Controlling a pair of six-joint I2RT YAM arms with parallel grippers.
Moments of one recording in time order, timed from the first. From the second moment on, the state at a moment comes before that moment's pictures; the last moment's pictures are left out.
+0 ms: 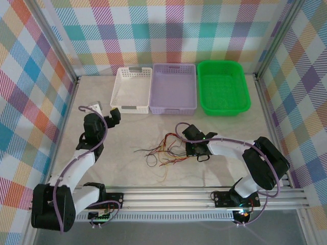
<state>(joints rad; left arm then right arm) -0.10 1.04 0.55 0.17 -0.16 -0.30 0.73 1.54 0.74 -0.44 0.12 0.64</state>
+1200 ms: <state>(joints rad) -0.42 0.96 0.71 -0.29 0.27 -0.69 0.73 1.34 0.90 -0.30 -0.01 0.27</state>
